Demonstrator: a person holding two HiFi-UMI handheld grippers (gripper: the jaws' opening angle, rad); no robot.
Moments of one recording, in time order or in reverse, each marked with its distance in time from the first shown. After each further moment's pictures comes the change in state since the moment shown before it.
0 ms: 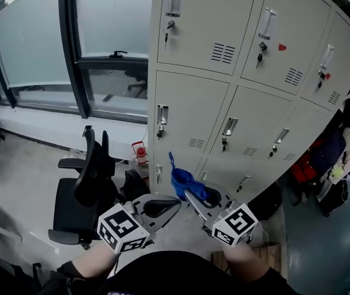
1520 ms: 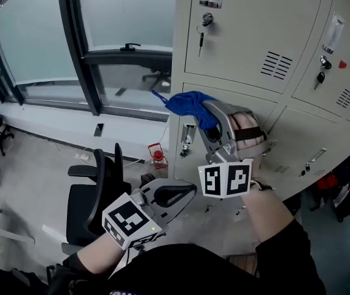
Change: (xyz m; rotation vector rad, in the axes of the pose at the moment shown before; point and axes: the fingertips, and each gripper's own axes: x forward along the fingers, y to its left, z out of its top) left arm 0.017 0.170 0.058 0.079 -0.019 0.040; right arm 0.228 -0.168 0.119 -1.356 0.223 -0.388
